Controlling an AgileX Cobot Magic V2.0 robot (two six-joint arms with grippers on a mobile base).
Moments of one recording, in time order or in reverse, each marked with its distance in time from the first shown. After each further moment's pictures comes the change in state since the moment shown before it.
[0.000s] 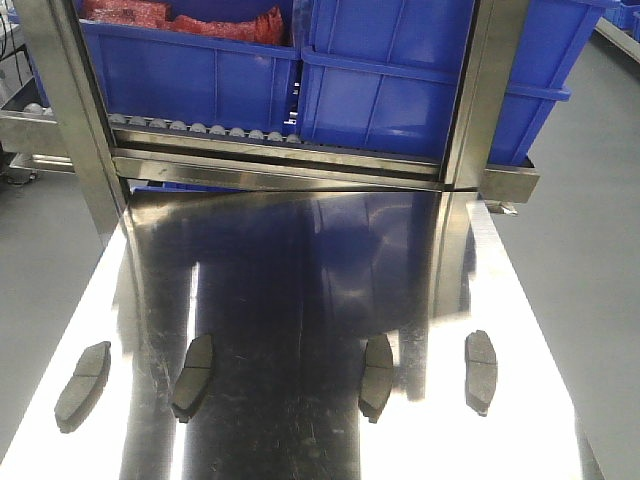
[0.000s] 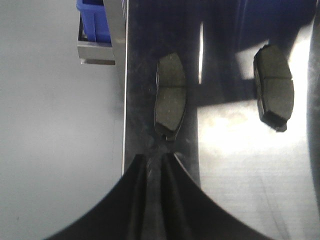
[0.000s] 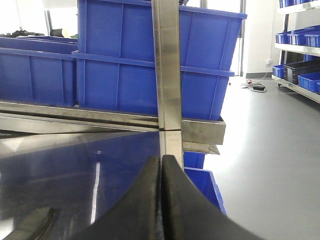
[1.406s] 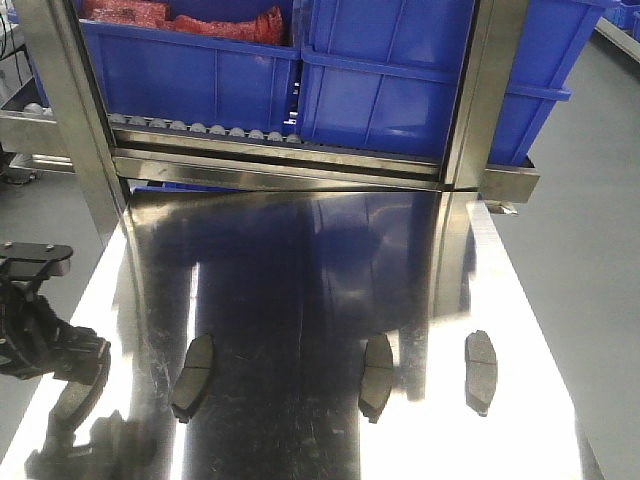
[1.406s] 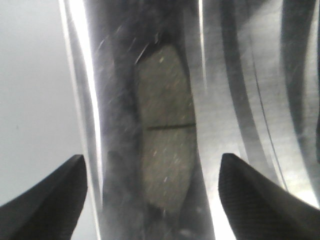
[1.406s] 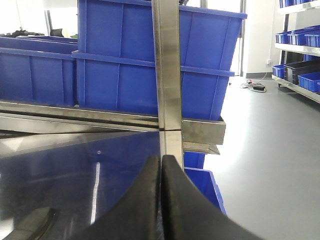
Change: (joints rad) left arm -0.020 0.958 -0.502 -0.072 0.127 0.166; right arm 0.000 0.000 0.000 0.000 0.000 0.000
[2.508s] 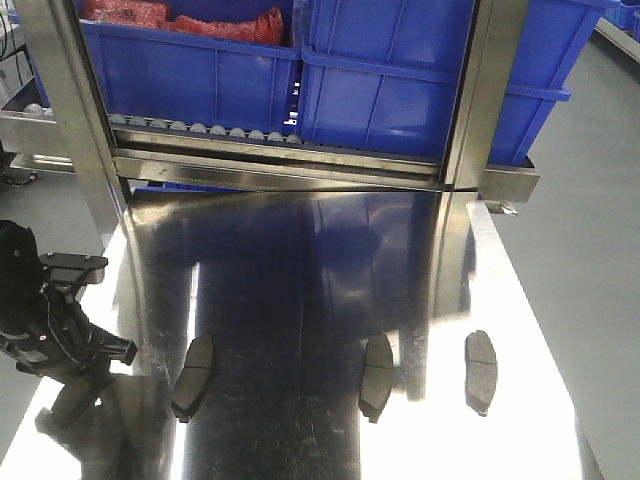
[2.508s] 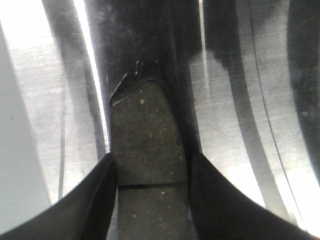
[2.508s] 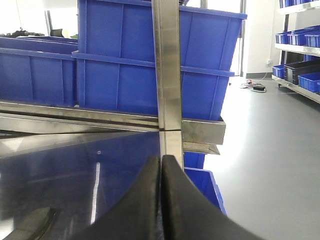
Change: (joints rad) left arm -0.029 0.170 -0.079 0.003 0.004 -0.015; right arm 0.000 0.000 0.000 0.000 0.000 0.000
